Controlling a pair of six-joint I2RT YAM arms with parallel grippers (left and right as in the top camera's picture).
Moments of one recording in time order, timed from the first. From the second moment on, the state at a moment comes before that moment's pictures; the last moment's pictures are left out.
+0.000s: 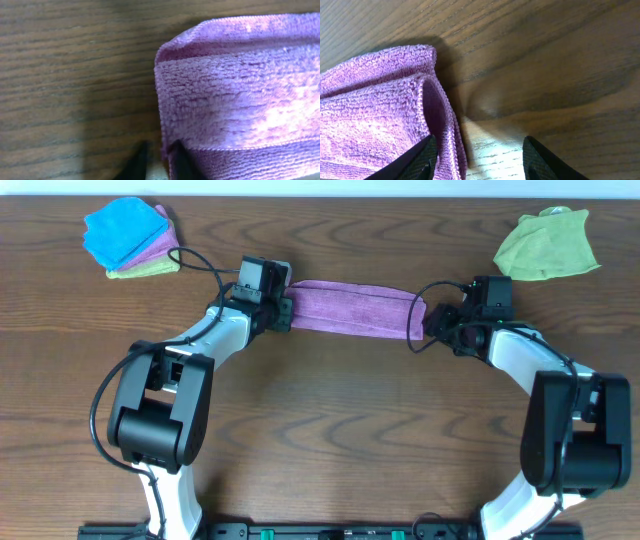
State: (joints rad) left arm -0.28 2.03 1.23 -0.18 0.15 -0.10; right arm -0.02 1.87 1.02 -0.20 -0.25 0.50
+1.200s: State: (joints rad) left arm -0.31 1.72 1.25 -0.17 0.15 -0.08; right arm 0.04 1.68 1.33 -0.56 -0.23 0.41
